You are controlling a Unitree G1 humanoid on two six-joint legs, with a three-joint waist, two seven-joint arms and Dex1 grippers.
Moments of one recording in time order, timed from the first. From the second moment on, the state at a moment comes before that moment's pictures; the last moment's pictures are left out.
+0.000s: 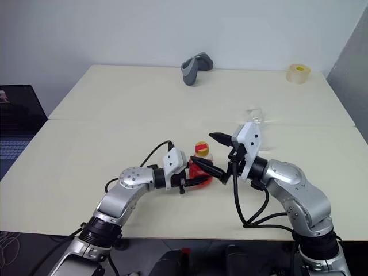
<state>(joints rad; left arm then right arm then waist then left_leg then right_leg) -0.40 0.39 -0.28 0.01 -0.20 0.24 -0.94 -0.34 -0.44 0.06 -0.55 0.59 0.67 0.61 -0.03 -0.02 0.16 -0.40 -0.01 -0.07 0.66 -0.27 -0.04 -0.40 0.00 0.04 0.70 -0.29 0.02</state>
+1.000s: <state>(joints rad) -0.41 0.42 -0.30 0.01 -0.16 0.21 -1.00 -0.69 -0.57 0.23 -0.01 0.50 0.38 1.20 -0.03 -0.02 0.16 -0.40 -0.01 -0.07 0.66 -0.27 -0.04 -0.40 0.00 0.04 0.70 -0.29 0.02</state>
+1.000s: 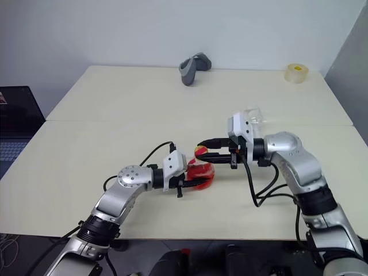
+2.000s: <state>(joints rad) -0.49 0.28 -0.29 0.18 -0.14 0.13 -0.91 -0.22 -0.33 0.13 -0.63 0.30 0.60 0.34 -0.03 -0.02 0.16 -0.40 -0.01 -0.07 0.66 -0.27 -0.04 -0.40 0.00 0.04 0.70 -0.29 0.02</state>
